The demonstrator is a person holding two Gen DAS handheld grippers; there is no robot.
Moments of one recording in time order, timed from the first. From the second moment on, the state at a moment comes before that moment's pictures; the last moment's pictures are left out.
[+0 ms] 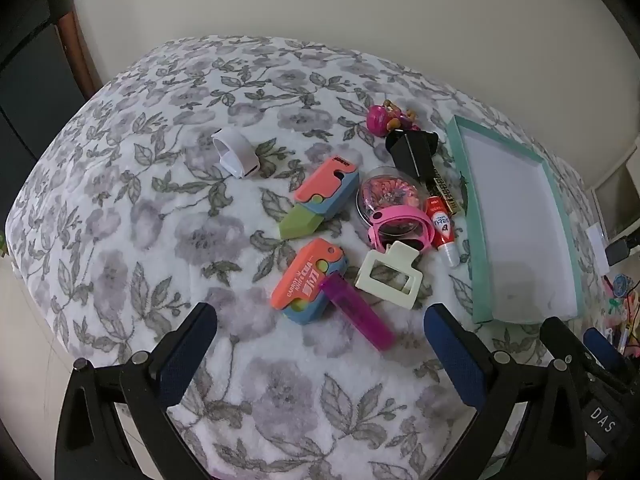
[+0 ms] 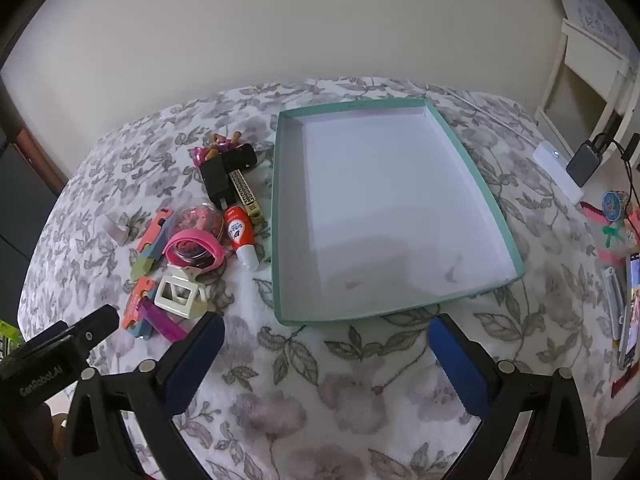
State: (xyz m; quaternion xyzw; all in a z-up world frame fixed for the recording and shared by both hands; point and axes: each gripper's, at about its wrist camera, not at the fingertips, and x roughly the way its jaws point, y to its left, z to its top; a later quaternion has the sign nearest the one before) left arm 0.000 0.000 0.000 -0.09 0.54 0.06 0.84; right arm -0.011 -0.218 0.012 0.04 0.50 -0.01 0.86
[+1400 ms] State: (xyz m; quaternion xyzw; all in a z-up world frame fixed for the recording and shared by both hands) left arm -0.010 0.008 0.010 -0.11 0.52 0.08 0.84; right arm -0.010 -0.219 0.010 0.05 0.52 -0.01 0.85
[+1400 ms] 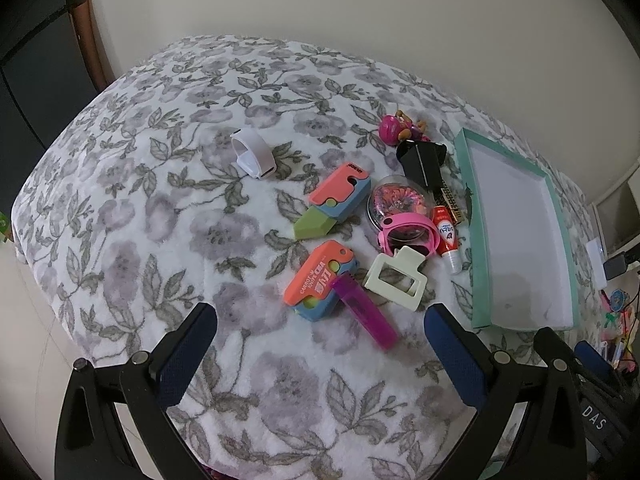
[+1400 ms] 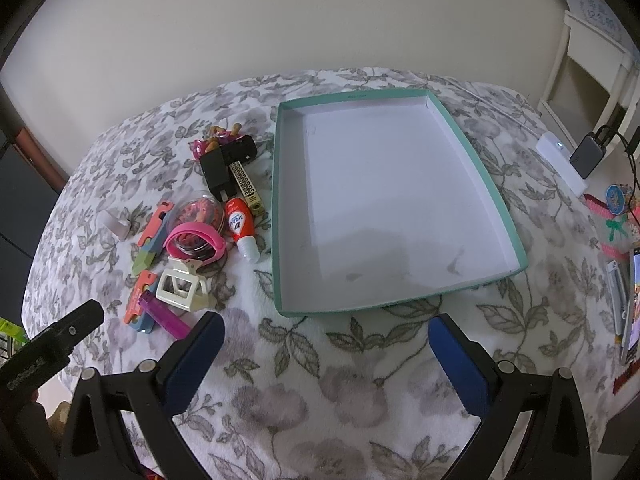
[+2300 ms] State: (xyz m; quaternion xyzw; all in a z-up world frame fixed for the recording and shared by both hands) left arm -0.004 0.020 0.003 -0.12 0.54 0.11 0.83; right arm -0.004 -0.199 0.009 0.03 0.52 0.04 0.85
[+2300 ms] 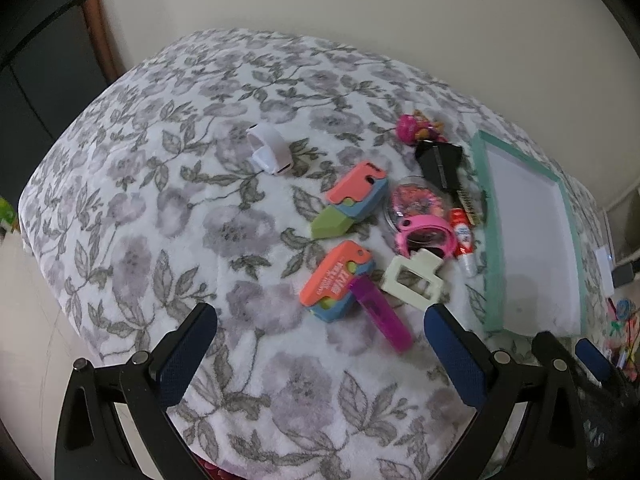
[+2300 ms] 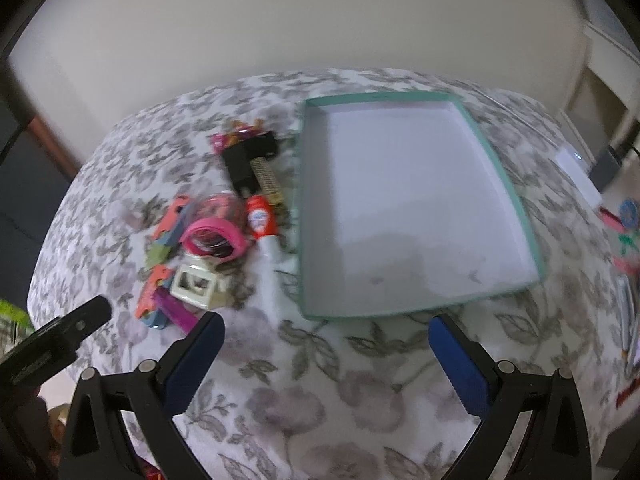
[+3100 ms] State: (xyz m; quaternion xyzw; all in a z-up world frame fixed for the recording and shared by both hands) left arm 0.008 0.086 -0.050 -0.21 0.57 0.21 0.77; right arm 0.027 -0.071 -0.067 -0.10 0.58 0.16 0.79
